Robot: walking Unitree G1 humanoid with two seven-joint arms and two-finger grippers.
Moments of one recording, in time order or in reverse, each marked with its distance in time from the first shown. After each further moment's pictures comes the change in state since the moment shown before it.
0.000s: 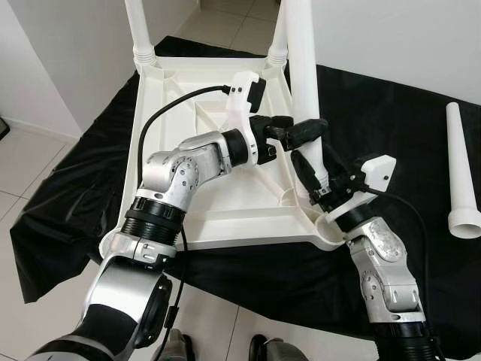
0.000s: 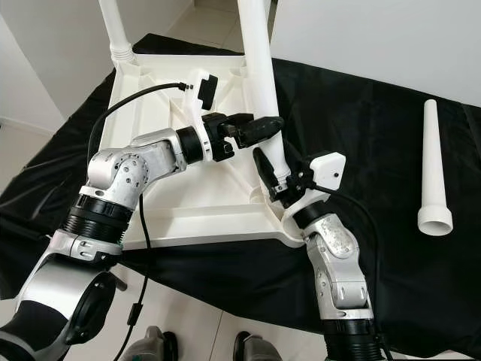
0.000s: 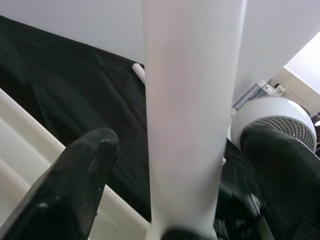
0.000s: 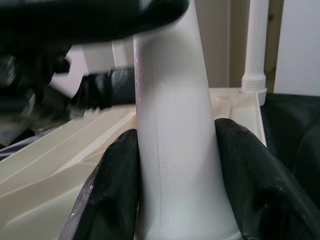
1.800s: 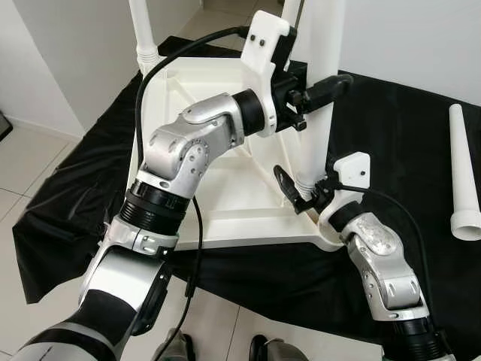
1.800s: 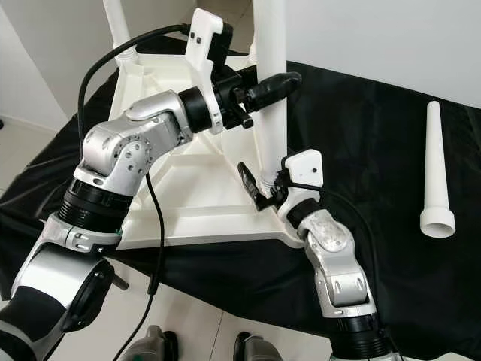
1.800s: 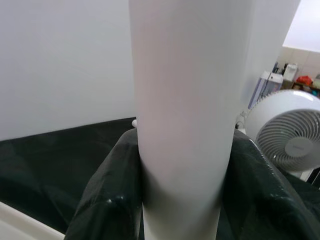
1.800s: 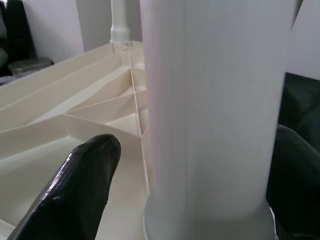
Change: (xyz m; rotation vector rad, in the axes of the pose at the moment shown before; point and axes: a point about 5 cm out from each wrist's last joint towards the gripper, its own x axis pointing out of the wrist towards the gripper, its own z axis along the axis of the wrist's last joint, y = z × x) left arm 0.009 -0.049 0.032 0.409 -0.107 -0.116; right arm 0.016 0.006 -0.001 -0.161 0.200 0.027
